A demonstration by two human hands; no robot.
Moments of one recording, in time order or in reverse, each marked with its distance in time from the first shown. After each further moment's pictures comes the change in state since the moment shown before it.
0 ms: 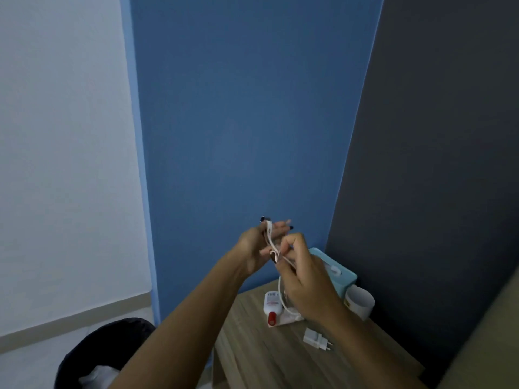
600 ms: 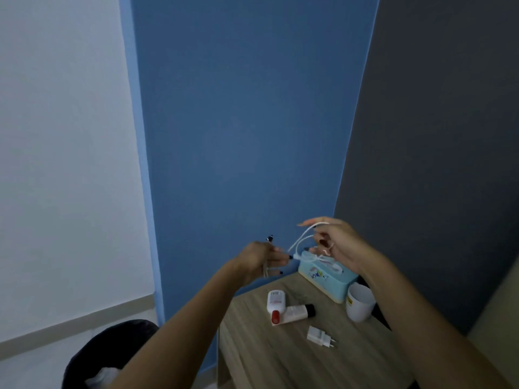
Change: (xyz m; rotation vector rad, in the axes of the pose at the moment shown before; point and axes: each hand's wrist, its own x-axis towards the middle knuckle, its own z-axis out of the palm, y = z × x) left_hand -0.014 -0.014 -0.017 0.510 0.127 -0.230; right_hand 0.059 0.046 -0.062 0.511 0.033 0.689
